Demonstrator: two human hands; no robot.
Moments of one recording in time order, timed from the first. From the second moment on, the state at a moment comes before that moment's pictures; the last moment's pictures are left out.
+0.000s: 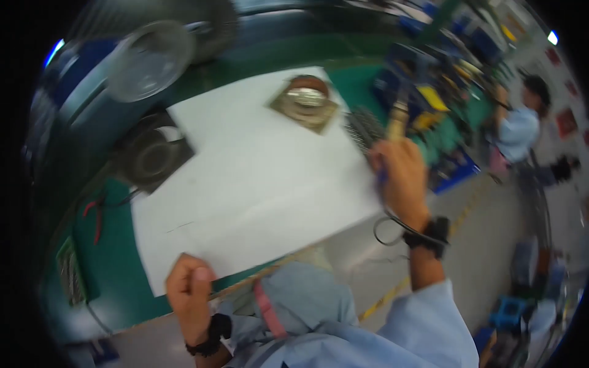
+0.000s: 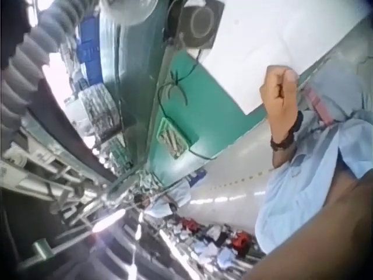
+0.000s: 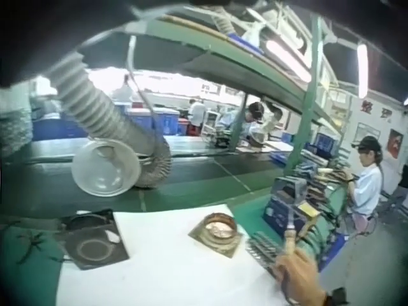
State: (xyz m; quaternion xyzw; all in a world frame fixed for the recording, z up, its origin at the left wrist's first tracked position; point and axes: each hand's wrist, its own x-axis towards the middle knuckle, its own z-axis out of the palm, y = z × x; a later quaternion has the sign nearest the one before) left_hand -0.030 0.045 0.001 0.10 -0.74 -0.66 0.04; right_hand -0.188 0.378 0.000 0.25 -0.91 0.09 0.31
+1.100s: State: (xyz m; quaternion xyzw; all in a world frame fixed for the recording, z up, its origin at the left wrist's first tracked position) left_hand -0.016 0.033 -0.009 0.15 -0.60 -0.75 0.25; right_hand -0.104 0.279 -0.021 0.35 -0.84 0.33 0.23
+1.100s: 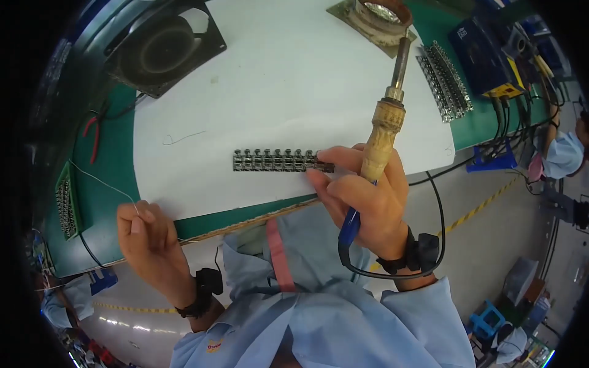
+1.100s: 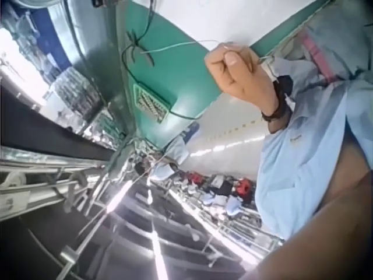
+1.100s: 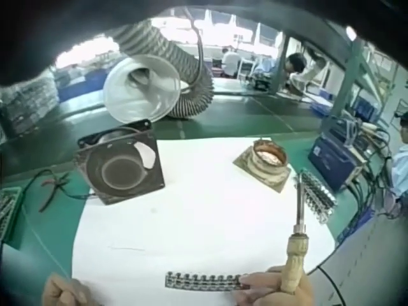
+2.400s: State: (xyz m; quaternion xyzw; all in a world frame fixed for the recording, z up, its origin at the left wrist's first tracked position) left_hand -0.050 0.068 0.064 0.00 -0.72 -0.69 -0.09; right_hand -0.112 0.254 0.031 0.43 -0.80 0.40 0.14
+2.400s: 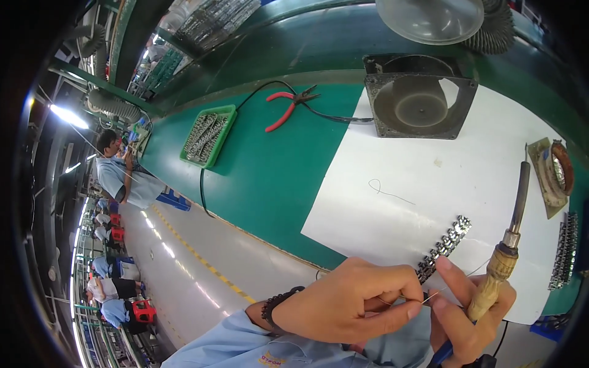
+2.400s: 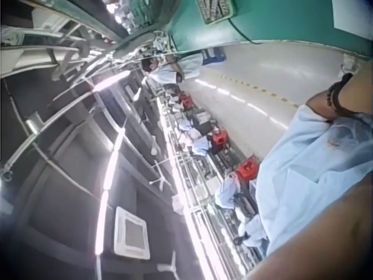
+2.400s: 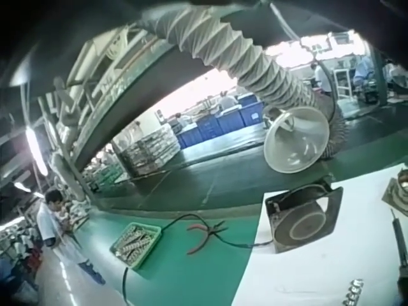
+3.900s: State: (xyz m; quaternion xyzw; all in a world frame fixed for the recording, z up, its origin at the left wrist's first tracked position) left_hand -0.043 0.062 0.014 0.18 -0.76 -0.50 0.37; right_hand -0.139 0.249 0.001 0.43 -0.80 0.40 0.09
